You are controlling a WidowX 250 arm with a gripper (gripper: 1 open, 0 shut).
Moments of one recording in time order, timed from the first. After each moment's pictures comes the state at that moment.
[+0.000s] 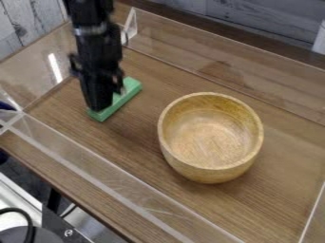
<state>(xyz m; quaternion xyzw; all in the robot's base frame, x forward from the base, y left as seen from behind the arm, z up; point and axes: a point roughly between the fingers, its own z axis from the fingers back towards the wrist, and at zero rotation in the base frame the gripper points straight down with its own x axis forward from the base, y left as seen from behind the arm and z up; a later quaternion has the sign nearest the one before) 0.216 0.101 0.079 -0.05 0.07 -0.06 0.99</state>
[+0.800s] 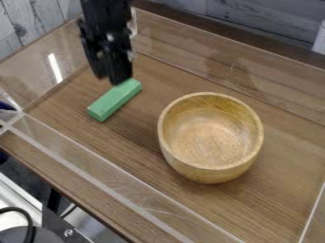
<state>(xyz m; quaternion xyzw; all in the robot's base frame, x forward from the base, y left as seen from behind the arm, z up) 0.235 0.088 0.098 -0.11 0.04 -0.09 0.99</state>
